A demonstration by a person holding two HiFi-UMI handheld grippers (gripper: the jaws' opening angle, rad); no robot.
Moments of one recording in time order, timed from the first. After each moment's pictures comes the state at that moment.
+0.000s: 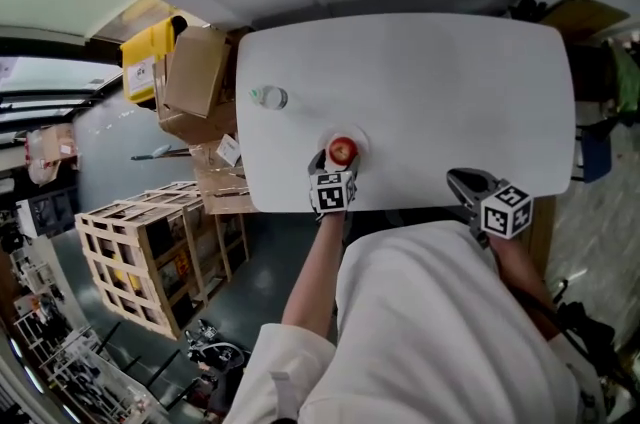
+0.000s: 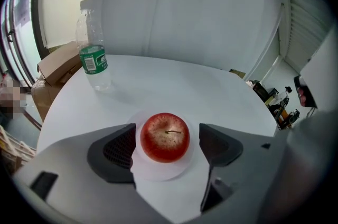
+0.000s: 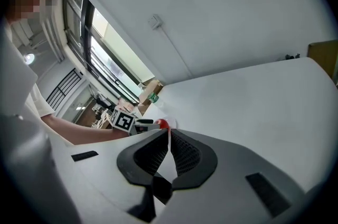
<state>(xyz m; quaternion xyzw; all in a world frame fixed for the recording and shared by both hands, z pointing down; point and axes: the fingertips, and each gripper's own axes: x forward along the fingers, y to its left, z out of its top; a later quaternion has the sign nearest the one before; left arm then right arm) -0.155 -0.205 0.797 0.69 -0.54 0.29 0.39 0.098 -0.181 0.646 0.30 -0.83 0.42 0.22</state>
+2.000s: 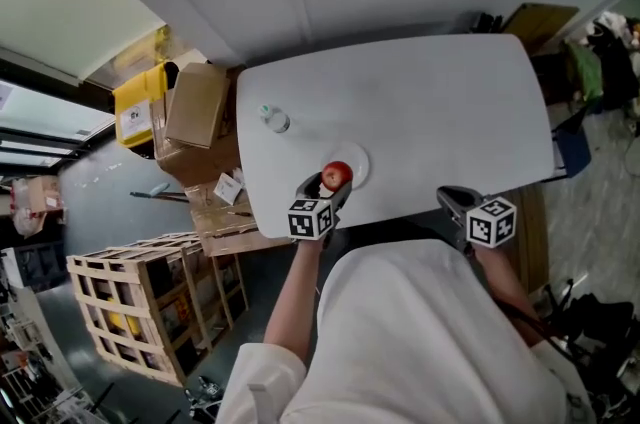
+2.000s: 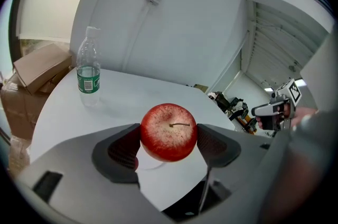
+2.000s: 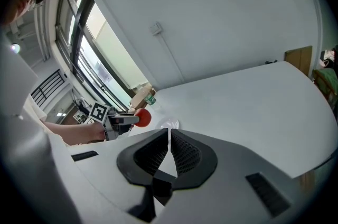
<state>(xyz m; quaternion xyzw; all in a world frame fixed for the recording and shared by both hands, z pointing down) -0.175 -0.177 0.711 0.81 -0.41 0.19 0.38 0.069 -0.116 0.635 0.41 -0.80 0.39 0.20</state>
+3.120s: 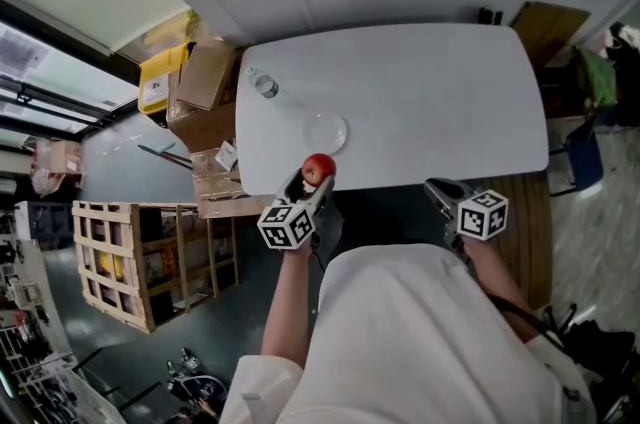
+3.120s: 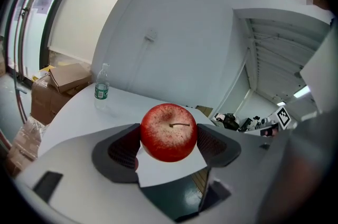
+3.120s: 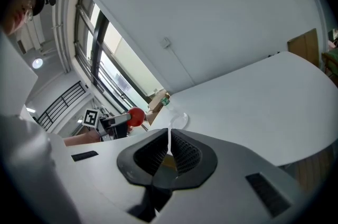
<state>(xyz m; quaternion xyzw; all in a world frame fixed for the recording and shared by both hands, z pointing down) -0.139 -0.074 0.616 0.79 -0.52 0.07 0.33 0.124 -0.045 0.622 0.34 -0.84 0.40 0.12</state>
